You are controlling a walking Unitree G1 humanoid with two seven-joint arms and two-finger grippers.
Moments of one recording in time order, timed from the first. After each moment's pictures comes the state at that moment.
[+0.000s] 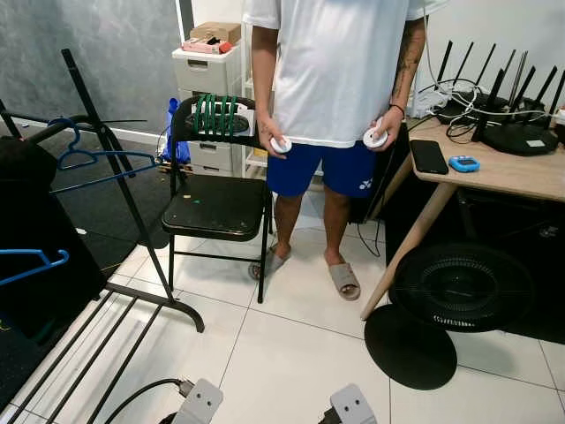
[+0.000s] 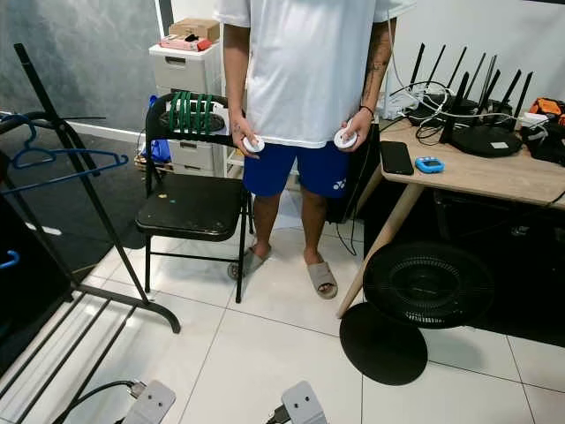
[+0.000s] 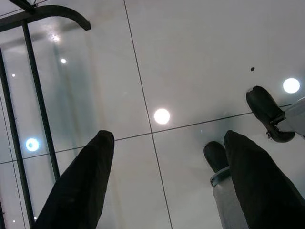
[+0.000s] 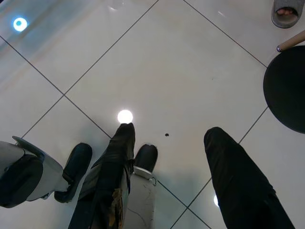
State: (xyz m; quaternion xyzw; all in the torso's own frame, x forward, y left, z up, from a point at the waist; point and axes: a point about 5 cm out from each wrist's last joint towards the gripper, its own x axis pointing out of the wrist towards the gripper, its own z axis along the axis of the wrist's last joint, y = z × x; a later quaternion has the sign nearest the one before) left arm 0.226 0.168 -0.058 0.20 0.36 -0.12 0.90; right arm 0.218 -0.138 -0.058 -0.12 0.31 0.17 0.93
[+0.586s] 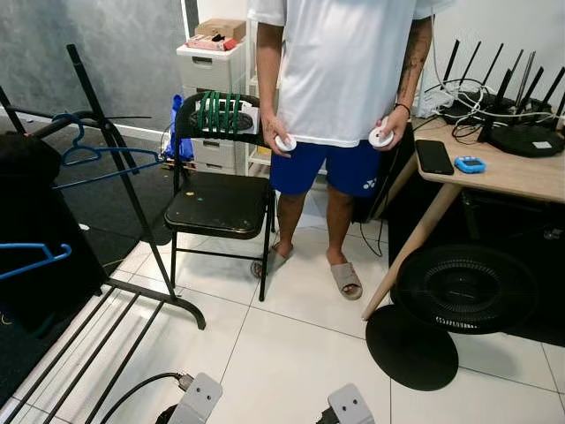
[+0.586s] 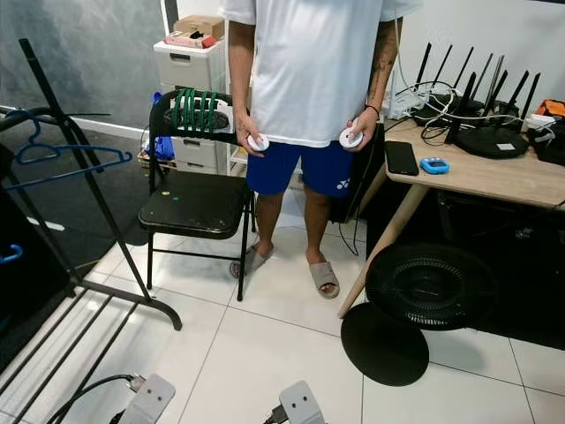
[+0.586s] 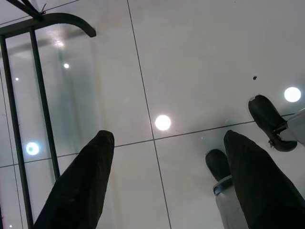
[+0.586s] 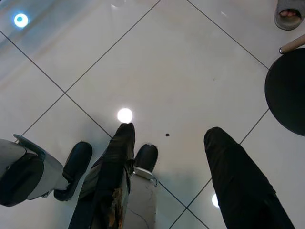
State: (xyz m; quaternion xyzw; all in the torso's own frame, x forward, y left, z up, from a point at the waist) left arm 0.233 0.170 -0.052 0.20 0.34 -0.12 0.91; right arm 0.219 -0.135 -0.058 -0.12 0.31 0.17 0.93
